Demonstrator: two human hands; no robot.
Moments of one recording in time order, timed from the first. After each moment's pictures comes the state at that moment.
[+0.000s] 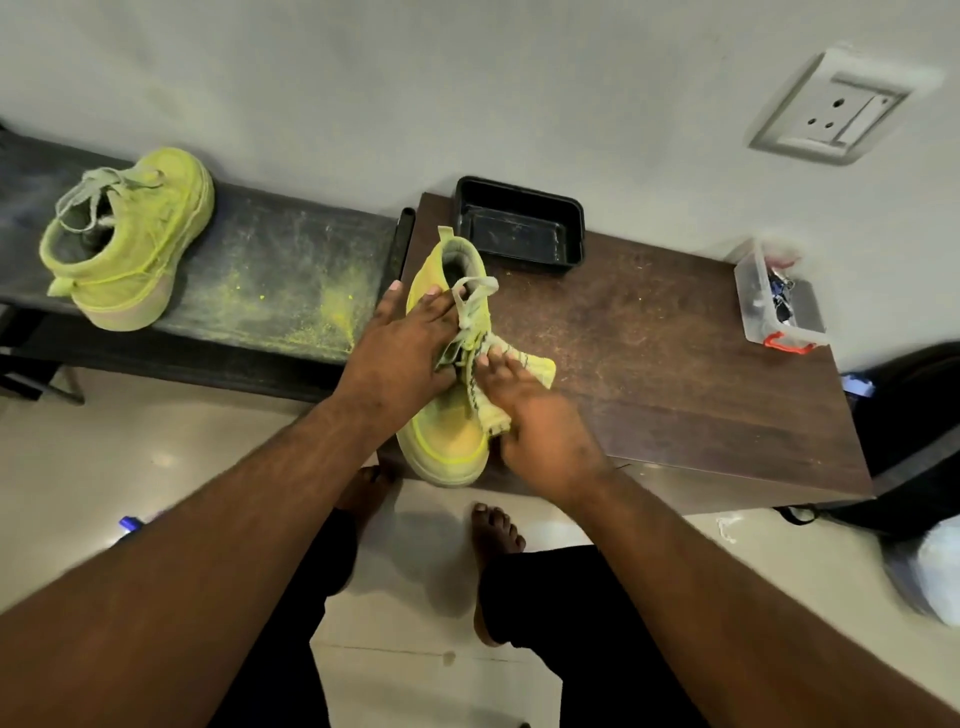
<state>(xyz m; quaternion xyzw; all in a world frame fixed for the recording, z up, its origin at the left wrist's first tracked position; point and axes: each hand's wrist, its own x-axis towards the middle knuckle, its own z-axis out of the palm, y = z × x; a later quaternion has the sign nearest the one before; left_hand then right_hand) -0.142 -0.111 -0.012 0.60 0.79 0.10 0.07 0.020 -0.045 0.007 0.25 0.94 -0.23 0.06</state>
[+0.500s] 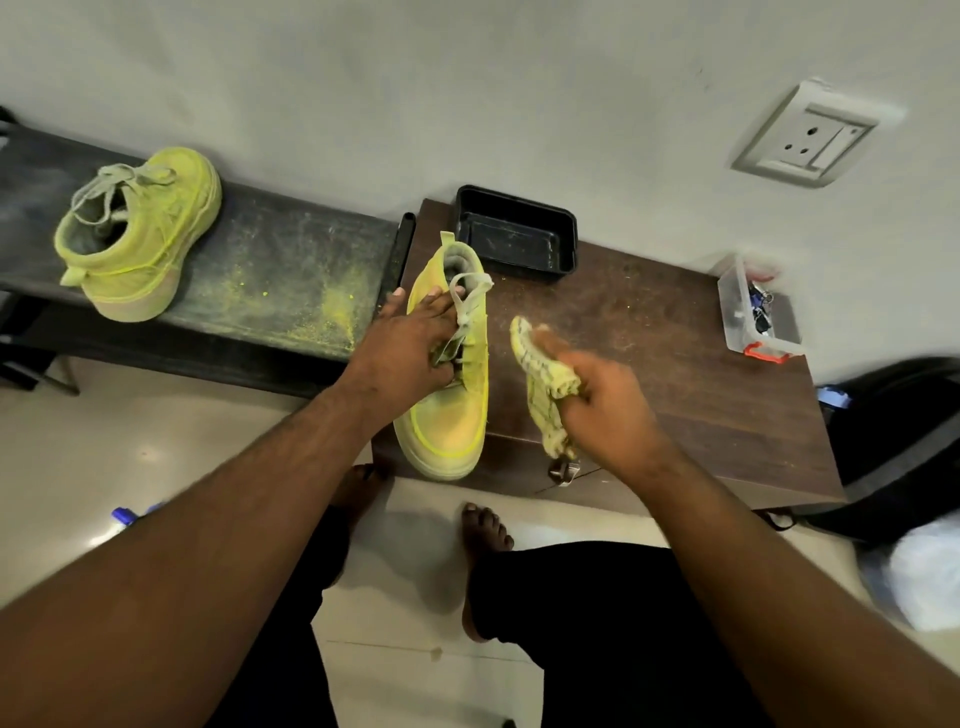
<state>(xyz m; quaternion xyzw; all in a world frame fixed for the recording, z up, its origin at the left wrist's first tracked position) -0.146 -0.111 -0.015 0.58 0.78 0.19 0.13 0.051 -0.015 0.037 0.35 0.87 -0.34 -0.08</state>
